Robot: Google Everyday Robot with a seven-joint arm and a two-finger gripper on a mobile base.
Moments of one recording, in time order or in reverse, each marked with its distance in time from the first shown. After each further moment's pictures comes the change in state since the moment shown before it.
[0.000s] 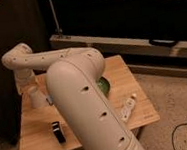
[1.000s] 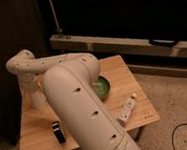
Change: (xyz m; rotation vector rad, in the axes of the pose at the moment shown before) arm 0.002 -0.009 0.045 0.020 0.046 -0.005
